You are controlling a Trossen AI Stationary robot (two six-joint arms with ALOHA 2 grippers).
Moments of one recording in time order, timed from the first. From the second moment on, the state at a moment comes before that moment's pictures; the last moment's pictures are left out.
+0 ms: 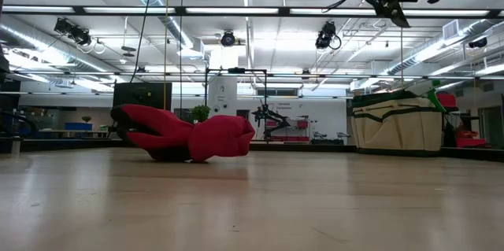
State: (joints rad) left arm 0.52 1.57 2.02 -0.89 0.36 -0.04; right arm -0.40 0.54 0.66 -0.04 0.55 -0.16
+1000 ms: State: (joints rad) left arm 0.52 1.57 2.02 -0.89 0.36 -0.03; right arm -0.77 0.75 0.66 0.01 0.26 -0.06
